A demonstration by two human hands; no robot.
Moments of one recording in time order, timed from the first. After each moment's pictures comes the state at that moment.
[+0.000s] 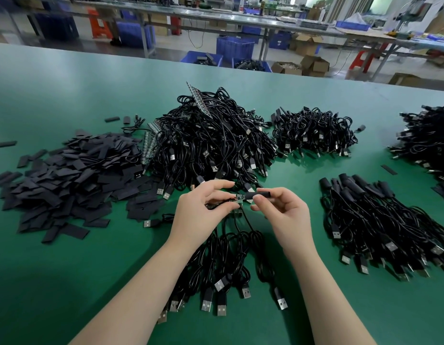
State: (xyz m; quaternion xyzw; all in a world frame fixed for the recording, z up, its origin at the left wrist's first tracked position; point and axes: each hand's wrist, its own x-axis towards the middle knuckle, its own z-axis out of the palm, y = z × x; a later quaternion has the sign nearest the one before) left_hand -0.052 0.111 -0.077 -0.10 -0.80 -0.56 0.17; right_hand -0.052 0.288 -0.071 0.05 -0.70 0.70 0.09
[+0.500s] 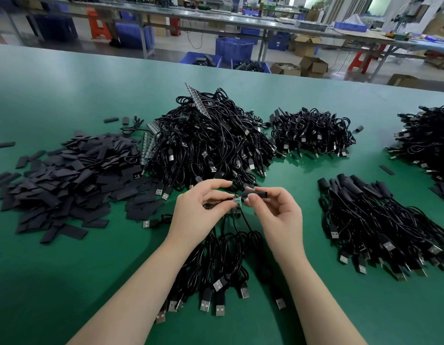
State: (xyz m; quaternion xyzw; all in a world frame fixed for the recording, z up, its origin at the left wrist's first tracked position) left_hand -0.054 0.109 -0.078 -0.10 -0.79 -0.59 0.15; right_hand -0.046 0.273 -0.076 0.05 -0.68 0.72 0.14
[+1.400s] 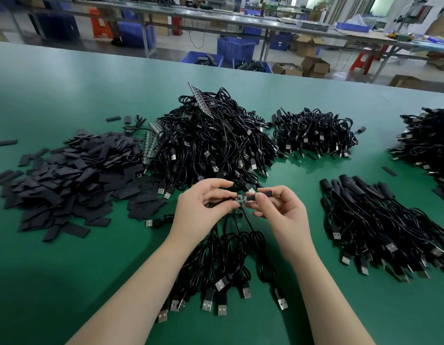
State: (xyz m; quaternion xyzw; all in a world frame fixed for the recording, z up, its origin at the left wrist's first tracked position) left_hand -0.052 0.108 -0.075 -0.08 -0.76 -0.63 0.13; right_hand -0.052 0.285 -0.075 0.07 -0.67 0.73 0.06
